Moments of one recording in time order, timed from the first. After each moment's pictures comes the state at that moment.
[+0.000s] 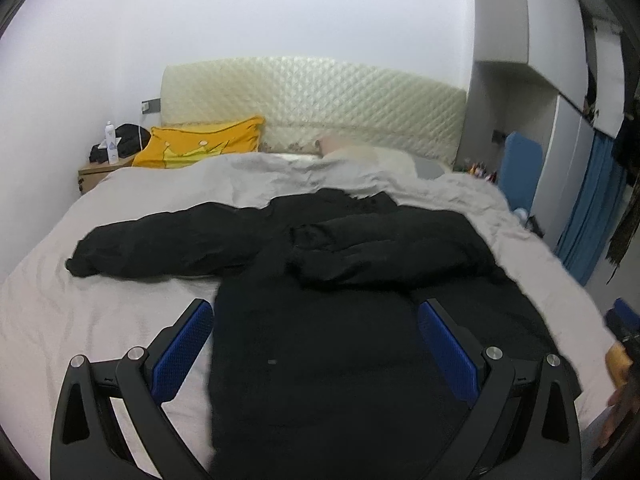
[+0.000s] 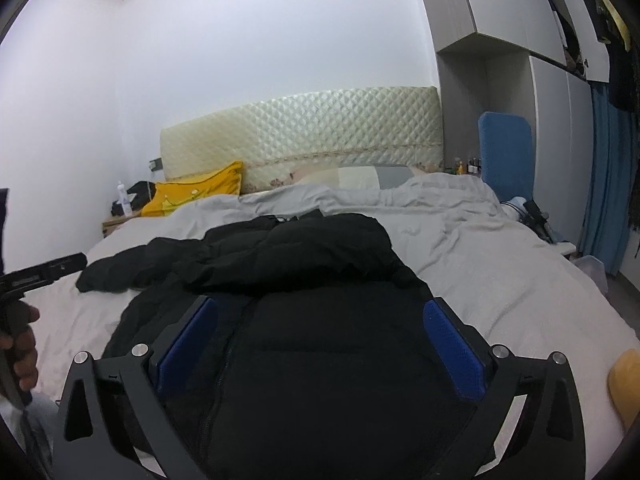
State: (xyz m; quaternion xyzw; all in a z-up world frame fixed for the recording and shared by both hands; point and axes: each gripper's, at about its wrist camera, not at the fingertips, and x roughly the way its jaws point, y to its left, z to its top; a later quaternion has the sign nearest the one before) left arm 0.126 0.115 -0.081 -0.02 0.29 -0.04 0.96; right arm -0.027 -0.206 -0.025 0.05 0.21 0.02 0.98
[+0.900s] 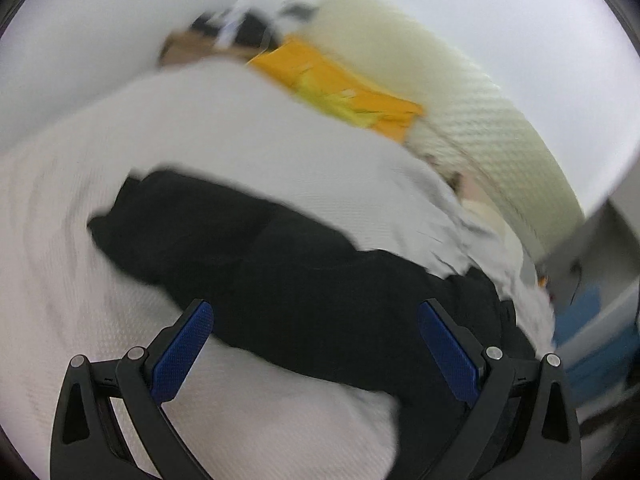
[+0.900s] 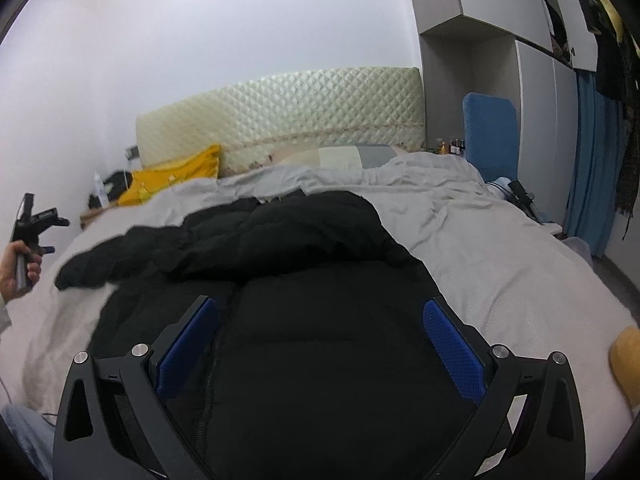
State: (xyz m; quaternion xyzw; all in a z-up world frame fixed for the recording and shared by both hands) left arm 0.359 0.480 -0.162 -0.31 0.36 0.07 0.87; right arm -0.001 -0.188 -0.048 0.04 0.25 -0.03 0.97
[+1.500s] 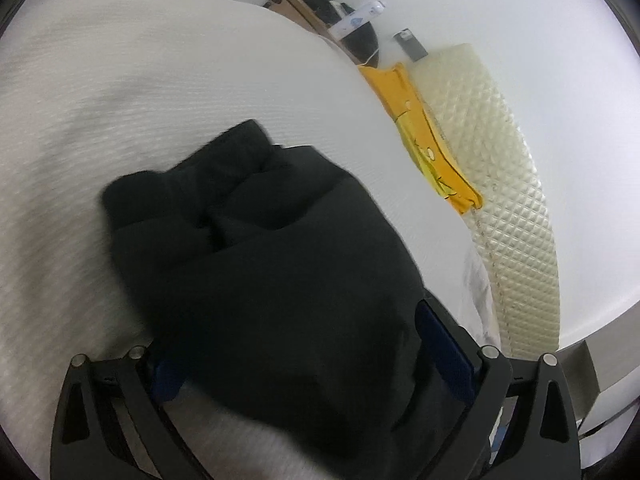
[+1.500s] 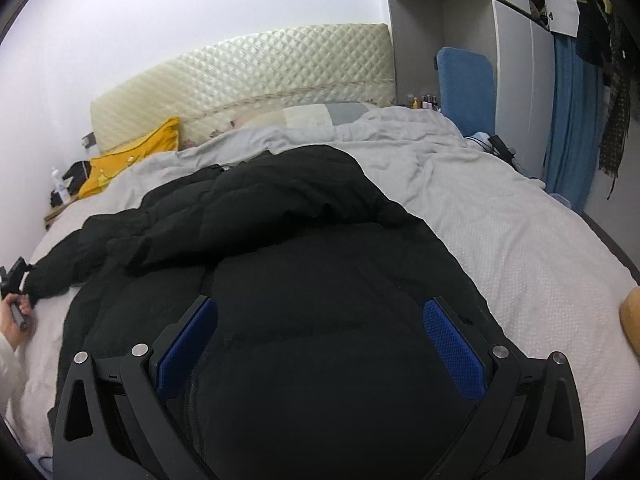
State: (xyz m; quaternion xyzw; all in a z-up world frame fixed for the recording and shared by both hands) left arm 0.390 0.630 -0.309 -0.48 0.28 0.10 0.82; right arm 0.052 -0.174 -0.085 0.08 0.32 -0.10 0.94
